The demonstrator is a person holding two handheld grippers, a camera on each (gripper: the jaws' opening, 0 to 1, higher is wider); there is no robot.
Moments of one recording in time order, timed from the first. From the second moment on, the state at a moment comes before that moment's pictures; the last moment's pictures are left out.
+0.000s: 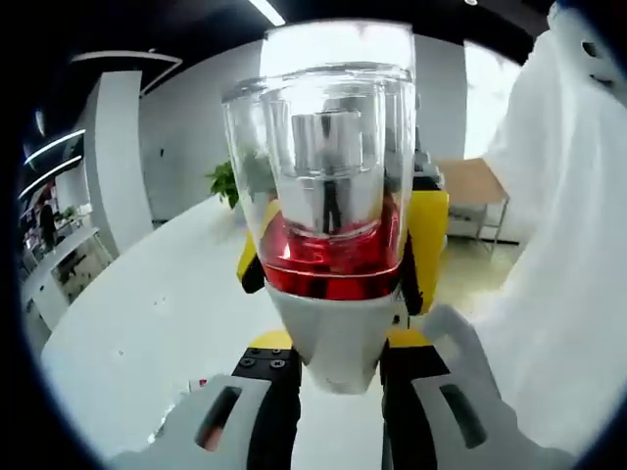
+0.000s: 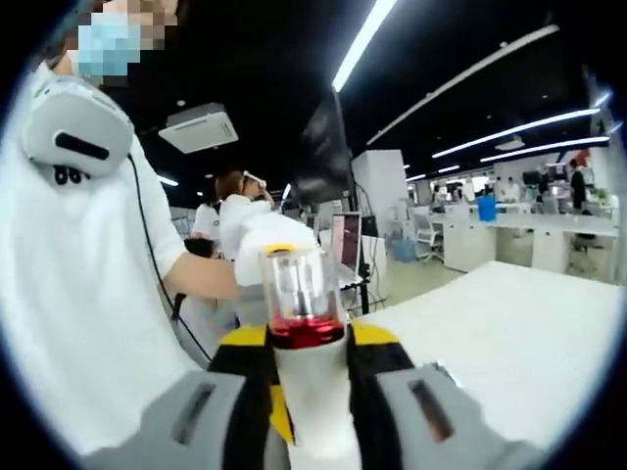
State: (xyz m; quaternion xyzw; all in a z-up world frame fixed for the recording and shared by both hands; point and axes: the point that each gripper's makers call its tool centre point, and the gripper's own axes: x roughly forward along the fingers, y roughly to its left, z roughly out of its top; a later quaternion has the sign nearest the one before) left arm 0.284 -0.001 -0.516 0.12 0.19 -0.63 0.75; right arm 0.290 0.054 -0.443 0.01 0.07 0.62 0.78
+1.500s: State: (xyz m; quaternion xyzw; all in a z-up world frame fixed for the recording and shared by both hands) left arm 0.365 -0.038 -0.696 0.21 0.24 -0.60 0.74; right arm 0.370 -0.010 -0.625 0.00 0.18 0.41 0.89
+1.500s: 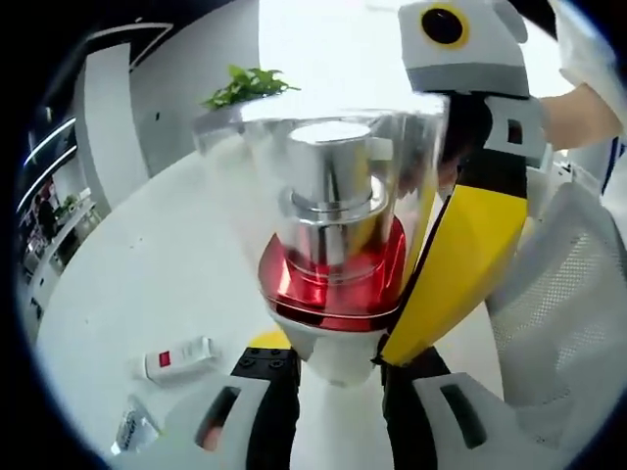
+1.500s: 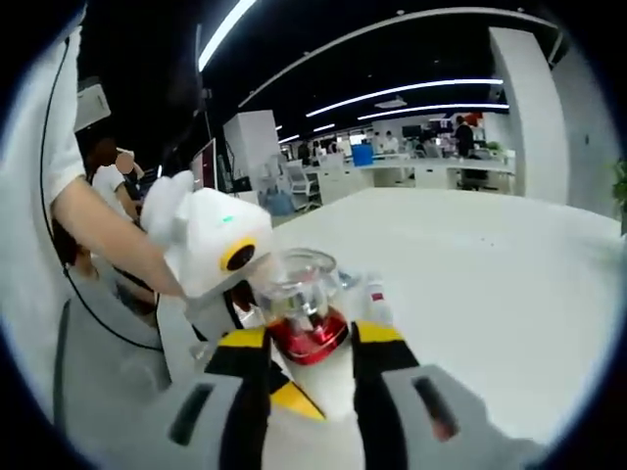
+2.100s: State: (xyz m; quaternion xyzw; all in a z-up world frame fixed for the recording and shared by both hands) left arm 0.410 -0.052 -0.700 0.20 0.23 -0.60 0.74; right arm 0.414 -0.024 -0.632 -0.02 0.18 0.38 0.91
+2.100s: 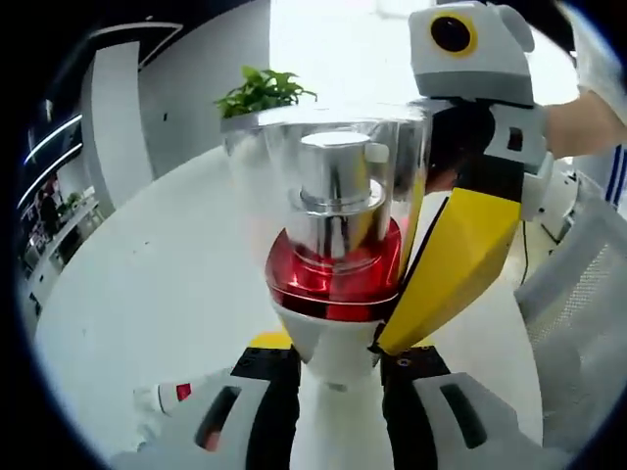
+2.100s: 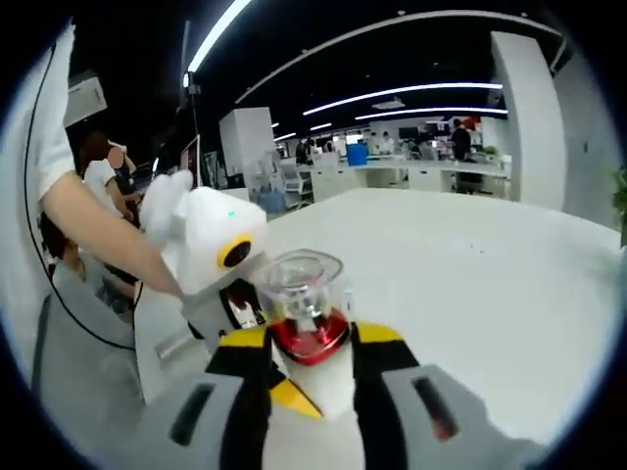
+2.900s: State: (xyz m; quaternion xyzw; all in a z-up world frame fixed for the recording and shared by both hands) left arm 0.430 -0.061 -0.699 0.19 0.23 -0.61 0.73; right arm 0.438 -0.033 -0.631 -0.01 0.18 0.35 0.92
